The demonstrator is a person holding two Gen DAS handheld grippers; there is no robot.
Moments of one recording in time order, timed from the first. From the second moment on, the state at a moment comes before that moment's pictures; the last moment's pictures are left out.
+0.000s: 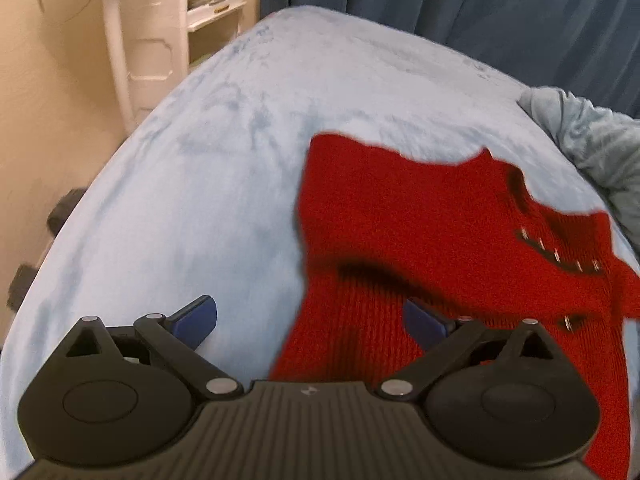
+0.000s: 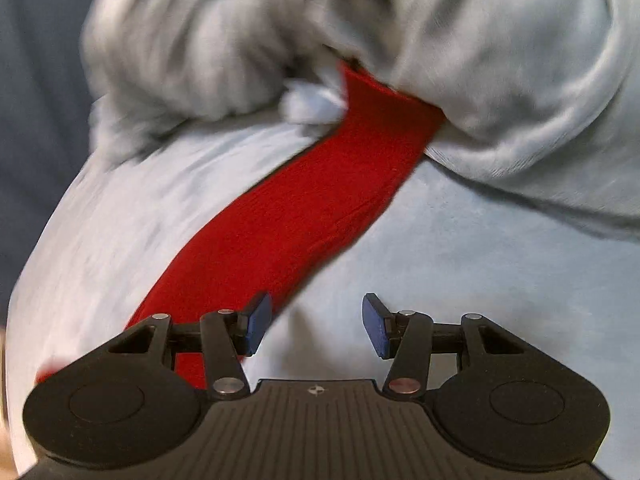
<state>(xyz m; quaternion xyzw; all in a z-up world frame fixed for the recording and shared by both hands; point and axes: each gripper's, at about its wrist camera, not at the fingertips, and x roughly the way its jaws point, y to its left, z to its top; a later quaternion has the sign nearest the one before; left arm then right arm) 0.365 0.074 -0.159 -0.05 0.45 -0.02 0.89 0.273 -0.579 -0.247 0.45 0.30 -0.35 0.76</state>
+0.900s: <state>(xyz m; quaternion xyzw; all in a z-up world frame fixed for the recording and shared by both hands) 0.310 0.123 -0.132 -0.13 0.45 0.01 0.88 0.325 -0.411 -0.082 0.00 0.17 -0.29 0.94</state>
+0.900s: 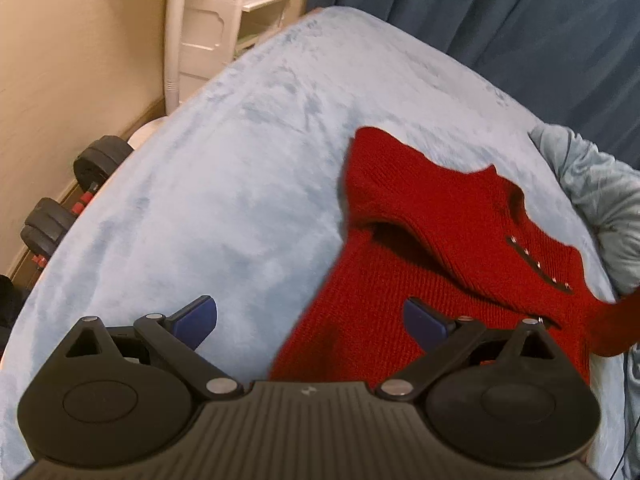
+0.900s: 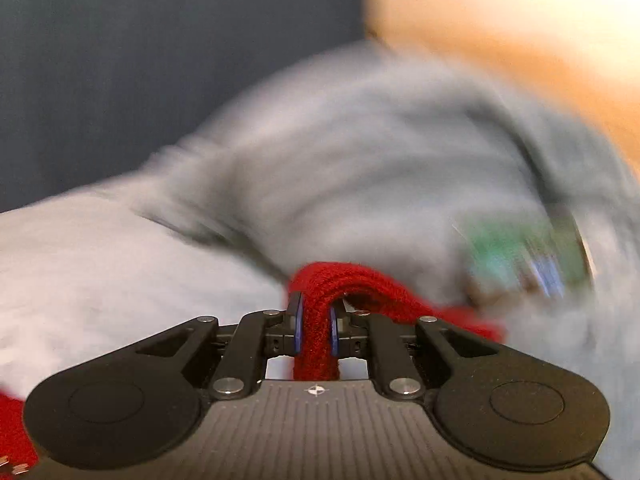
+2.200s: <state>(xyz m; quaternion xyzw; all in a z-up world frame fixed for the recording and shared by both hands) 0.528 -0.016 -0.176 0.00 0.47 -0.08 0.88 0.200 -0.302 -0.213 -0.03 0.36 -0.10 0.93</state>
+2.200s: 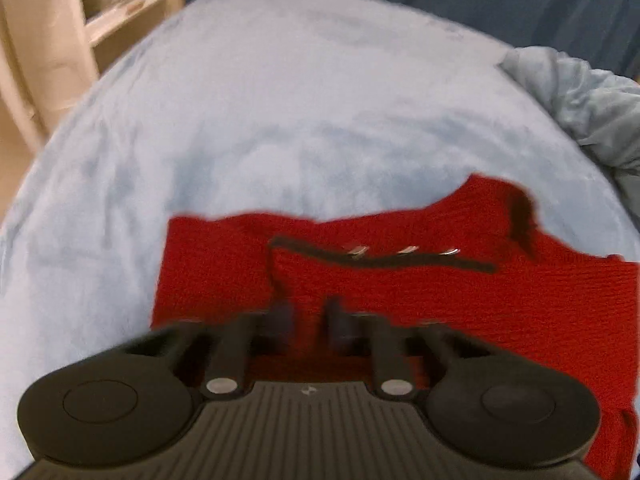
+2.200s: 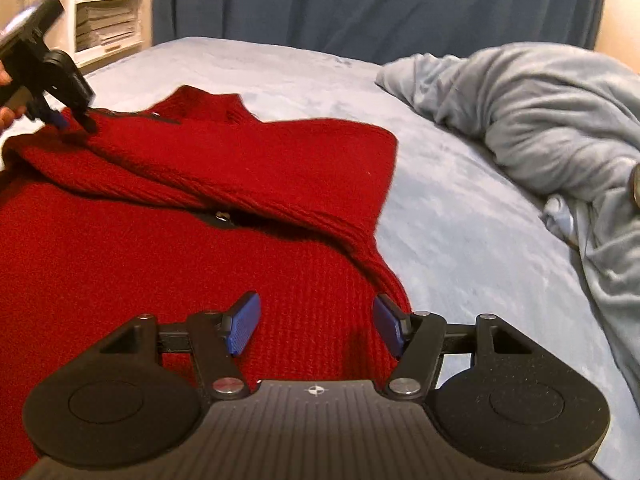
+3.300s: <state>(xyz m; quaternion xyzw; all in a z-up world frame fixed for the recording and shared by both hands) 0.485 0.029 -0.208 0.01 0.46 -0.01 0.89 0.393 -0.412 -0.255 0.04 0.40 -0.24 0.88</state>
